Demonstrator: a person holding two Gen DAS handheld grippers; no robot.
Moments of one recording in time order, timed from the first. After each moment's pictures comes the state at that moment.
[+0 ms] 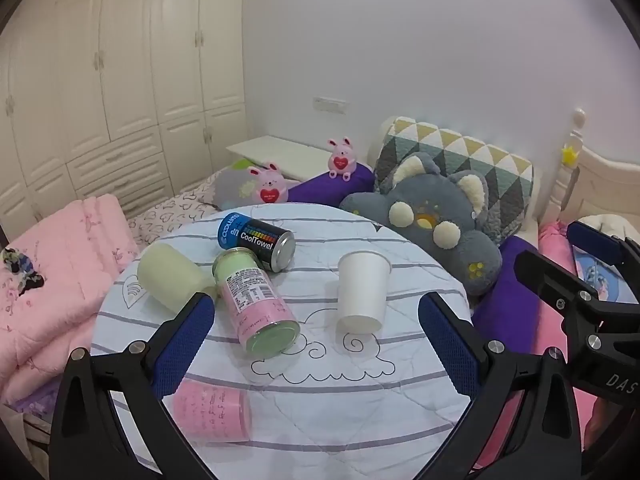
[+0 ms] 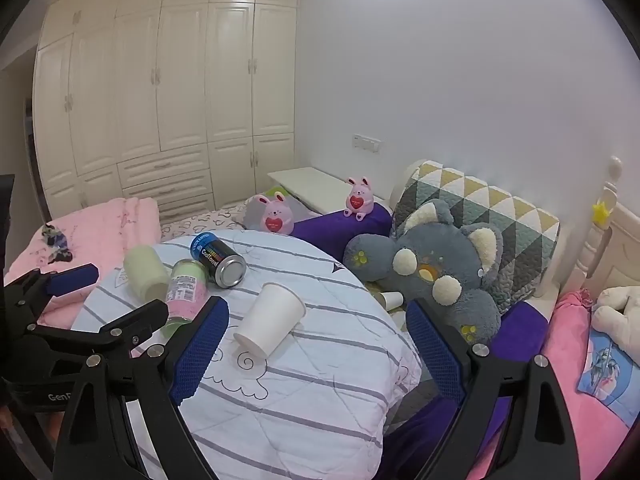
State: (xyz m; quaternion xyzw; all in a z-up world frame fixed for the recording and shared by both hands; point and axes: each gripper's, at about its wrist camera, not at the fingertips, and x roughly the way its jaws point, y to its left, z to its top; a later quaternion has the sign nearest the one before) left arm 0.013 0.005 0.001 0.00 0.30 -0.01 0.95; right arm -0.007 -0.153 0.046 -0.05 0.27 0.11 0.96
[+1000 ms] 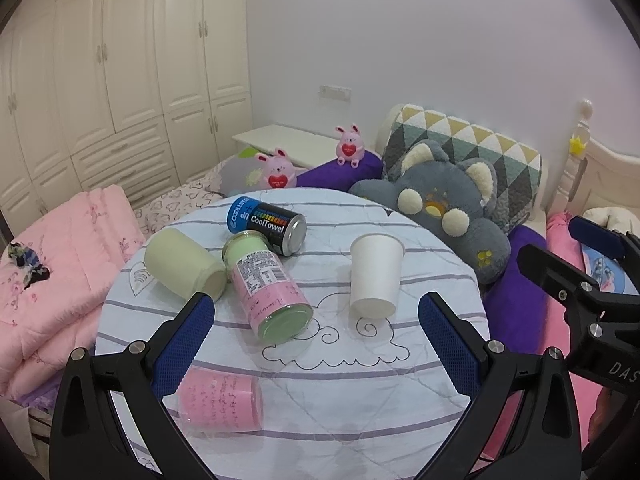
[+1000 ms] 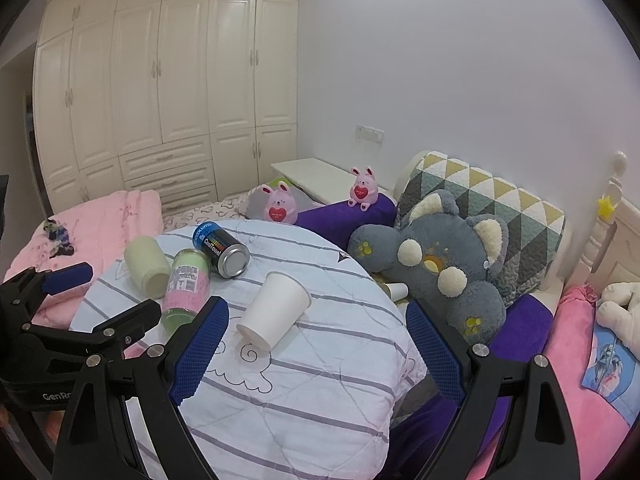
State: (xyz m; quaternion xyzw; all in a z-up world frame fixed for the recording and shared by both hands) left arm 0.010 0.013 -0.015 0.00 0.32 -0.01 0.95; right arm -0.002 -0.146 0.033 -0.05 0.29 0.11 0.95
